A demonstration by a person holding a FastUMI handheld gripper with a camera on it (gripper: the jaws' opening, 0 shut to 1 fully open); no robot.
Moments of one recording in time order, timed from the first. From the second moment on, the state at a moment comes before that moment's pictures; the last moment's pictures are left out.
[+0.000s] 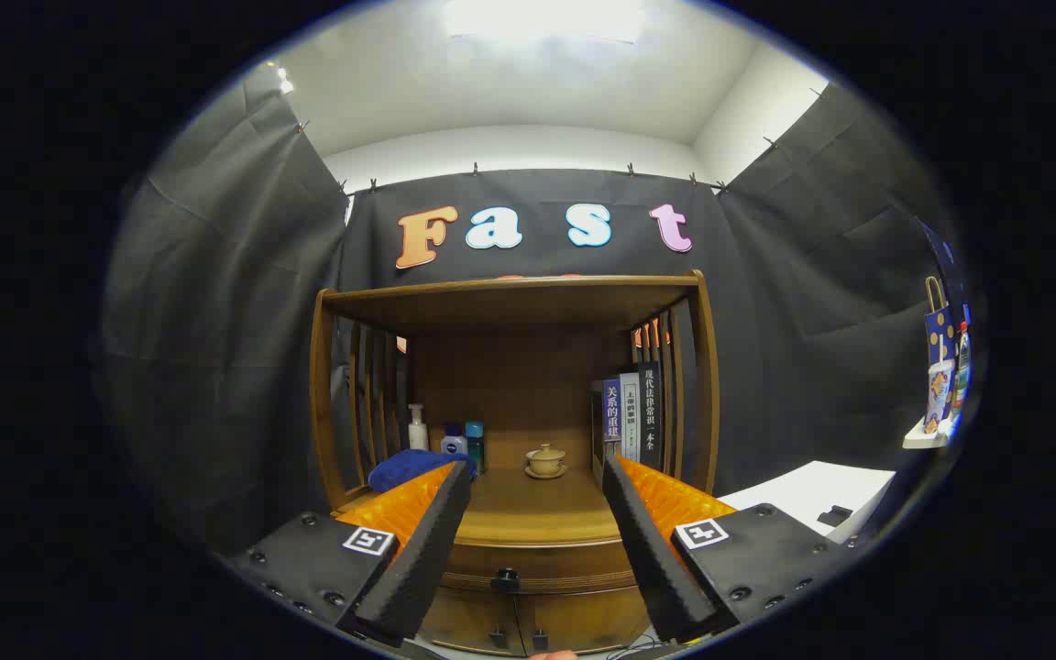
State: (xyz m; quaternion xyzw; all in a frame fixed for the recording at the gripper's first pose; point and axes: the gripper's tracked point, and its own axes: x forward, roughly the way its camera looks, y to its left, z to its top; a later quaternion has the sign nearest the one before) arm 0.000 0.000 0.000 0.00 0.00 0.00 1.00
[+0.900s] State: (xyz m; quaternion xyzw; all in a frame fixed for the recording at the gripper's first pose) arm 0.004 0.008 -0.010 0.00 0.00 0.01 1.00
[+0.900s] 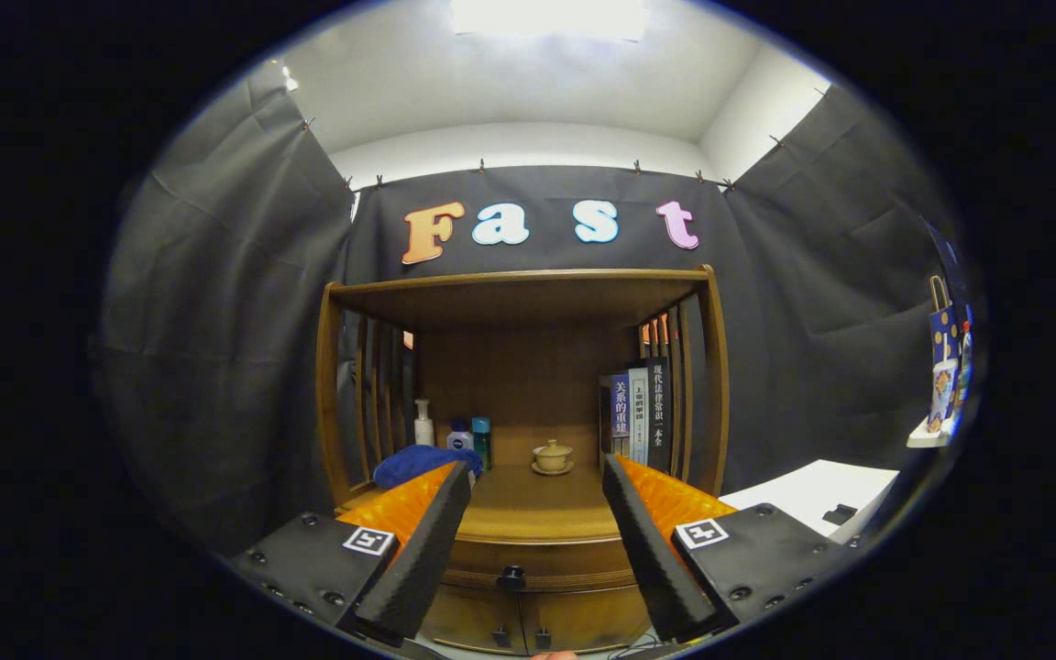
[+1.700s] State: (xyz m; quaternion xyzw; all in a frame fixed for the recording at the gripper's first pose) arm 0.006 0.014 -0.021 0.00 0.02 0.01 1.00
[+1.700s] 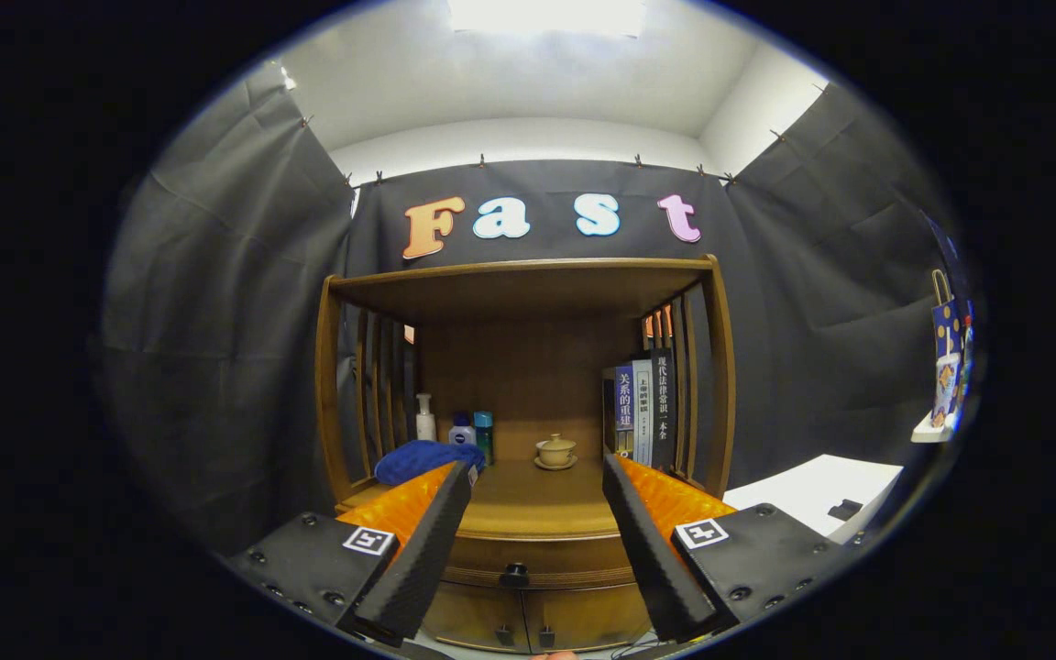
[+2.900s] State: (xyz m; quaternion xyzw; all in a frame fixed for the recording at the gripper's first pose) arm 0.083 0.035 -0.206 0.02 0.12 0.03 0.99
